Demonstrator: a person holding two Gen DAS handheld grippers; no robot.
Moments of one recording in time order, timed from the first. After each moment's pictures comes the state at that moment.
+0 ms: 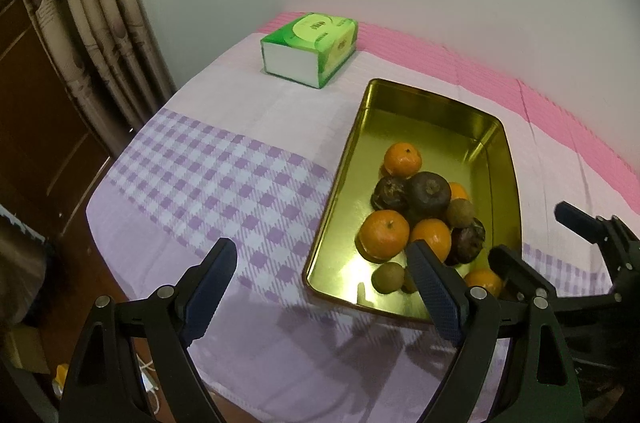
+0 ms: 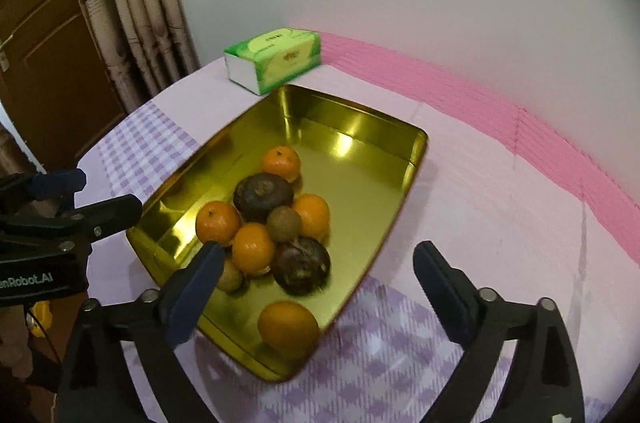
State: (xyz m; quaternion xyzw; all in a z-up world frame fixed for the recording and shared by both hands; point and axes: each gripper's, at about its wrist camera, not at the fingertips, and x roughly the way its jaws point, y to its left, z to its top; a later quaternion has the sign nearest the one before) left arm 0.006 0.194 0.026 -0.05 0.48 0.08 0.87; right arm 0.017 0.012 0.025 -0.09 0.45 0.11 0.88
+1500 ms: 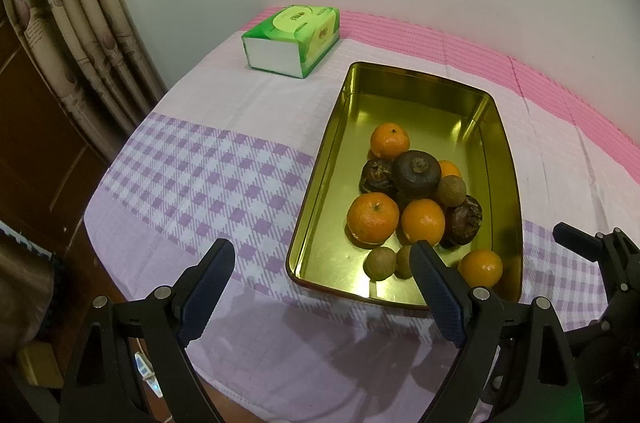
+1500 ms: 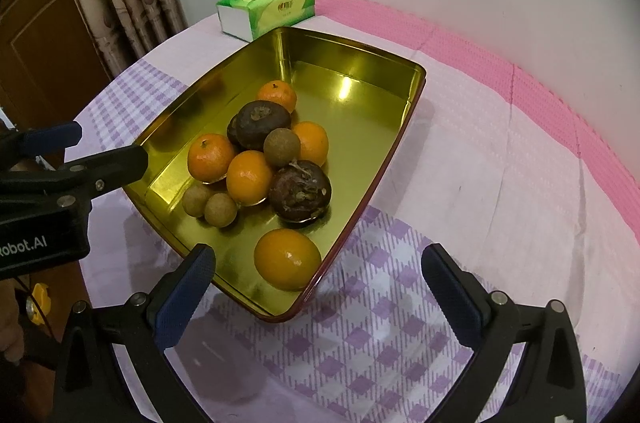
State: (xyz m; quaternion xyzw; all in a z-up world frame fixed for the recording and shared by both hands) left arm 0.004 0.180 0.017 -0.02 0.49 0.07 0.87; right arm -0.002 0.009 0.003 -0.11 0.50 0.09 0.85
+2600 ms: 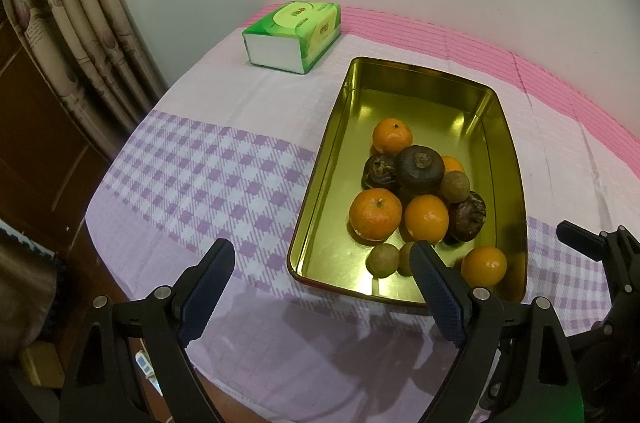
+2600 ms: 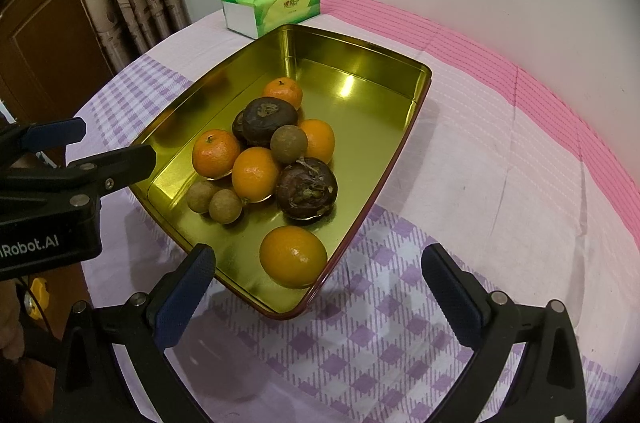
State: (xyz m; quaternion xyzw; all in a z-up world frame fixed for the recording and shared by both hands) left arm 0.002 0.181 0.014 -0.02 0.49 0.07 0.87; right arm -0.004 0.014 0.002 -0.11 0.50 0.09 0.85
